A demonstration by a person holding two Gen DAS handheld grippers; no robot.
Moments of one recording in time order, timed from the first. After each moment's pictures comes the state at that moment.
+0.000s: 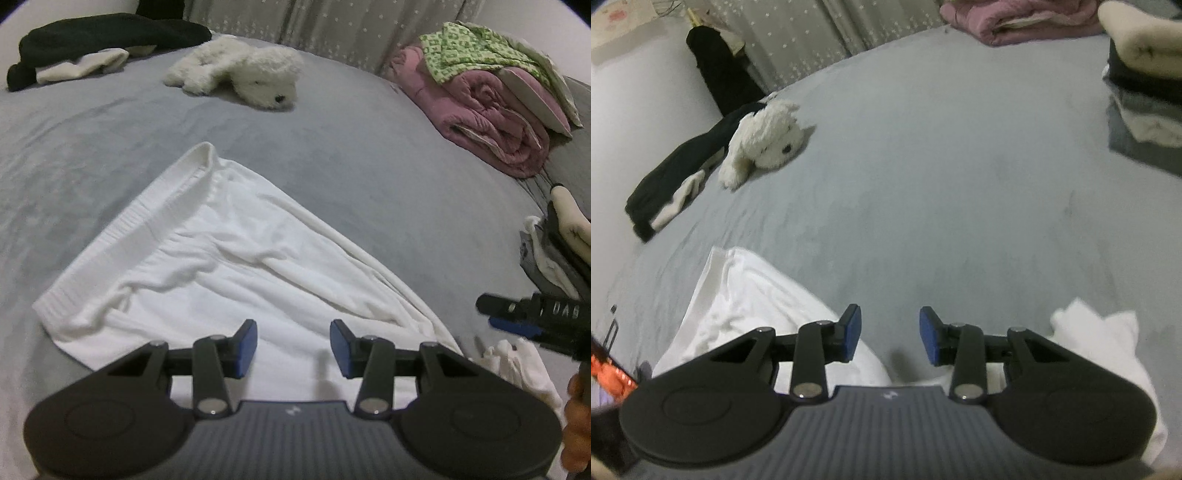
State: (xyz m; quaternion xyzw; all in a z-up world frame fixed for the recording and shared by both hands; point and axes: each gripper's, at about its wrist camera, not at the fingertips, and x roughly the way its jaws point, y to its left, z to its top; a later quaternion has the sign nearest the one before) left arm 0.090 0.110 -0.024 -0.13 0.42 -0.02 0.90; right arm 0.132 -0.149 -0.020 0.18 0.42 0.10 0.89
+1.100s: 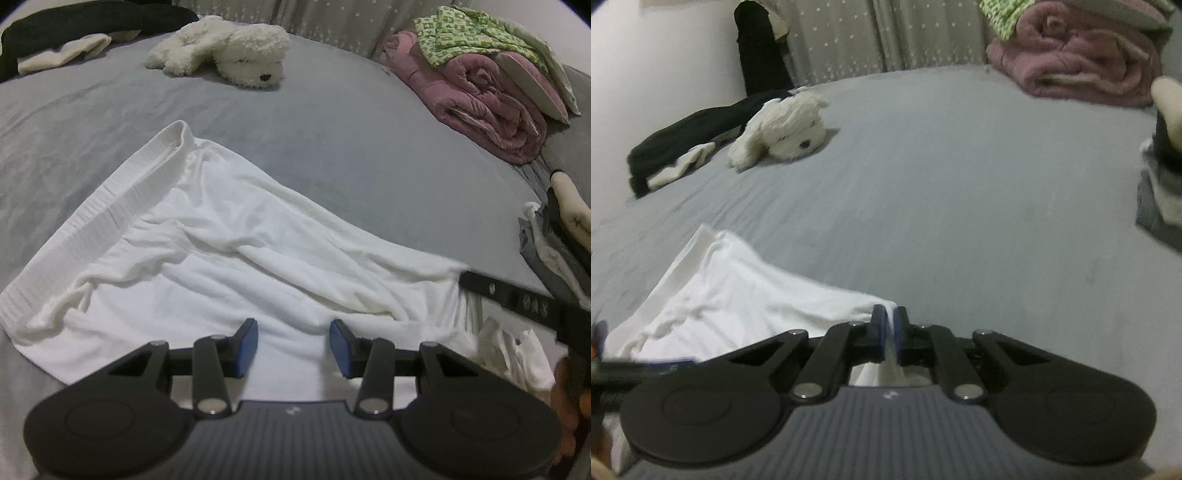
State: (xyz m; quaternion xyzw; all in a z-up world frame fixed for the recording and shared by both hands) left arm 0.109 0.102 -0.038 -0.14 0.44 -0.04 0.88; right arm 0.155 -0.117 -0.026 0.05 0.36 0.11 0.93
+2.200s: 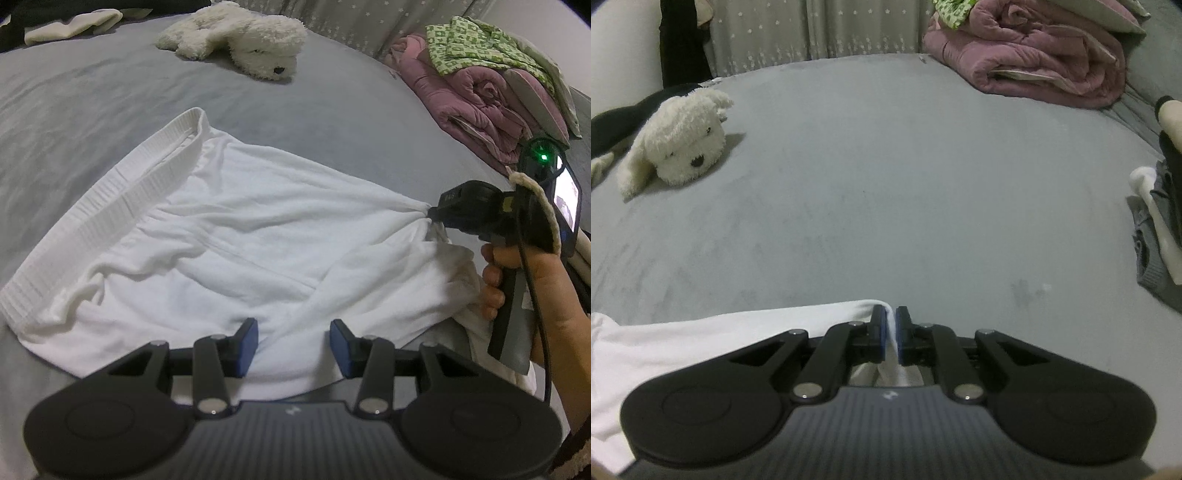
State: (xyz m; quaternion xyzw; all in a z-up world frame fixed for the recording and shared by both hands) left arm 0.110 0.123 -0.043 -0.18 0.45 -0.05 0.87; right arm 0.269 -0.110 -0.047 0.03 0.39 -0.02 0.92
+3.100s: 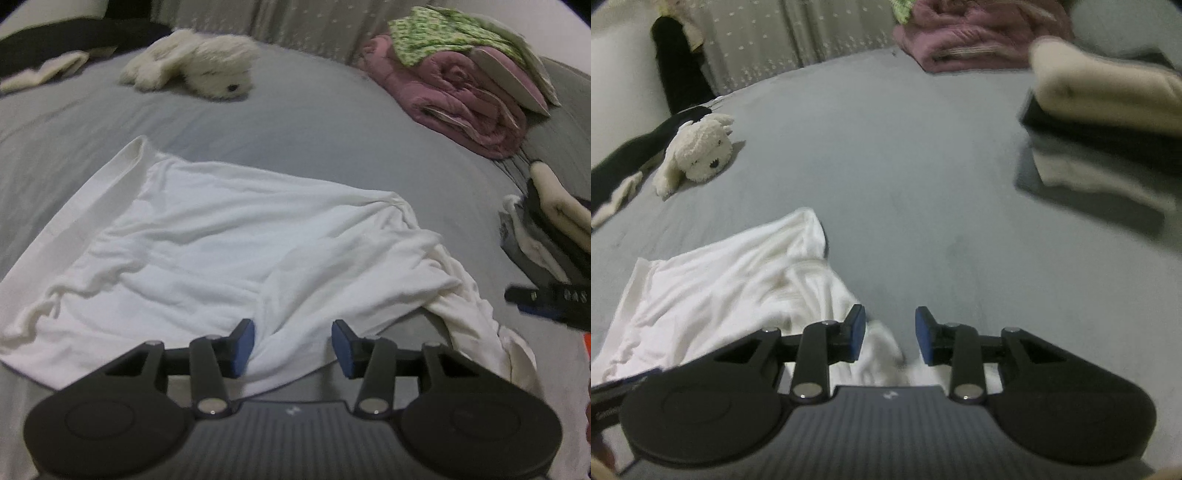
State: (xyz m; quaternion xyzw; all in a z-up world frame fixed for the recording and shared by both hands) left arm 0.102 0.070 -0.036 -0.11 0.41 -0.07 0.90; right arm 0.124 -0.203 -0.012 0.12 0.41 0.00 0.90
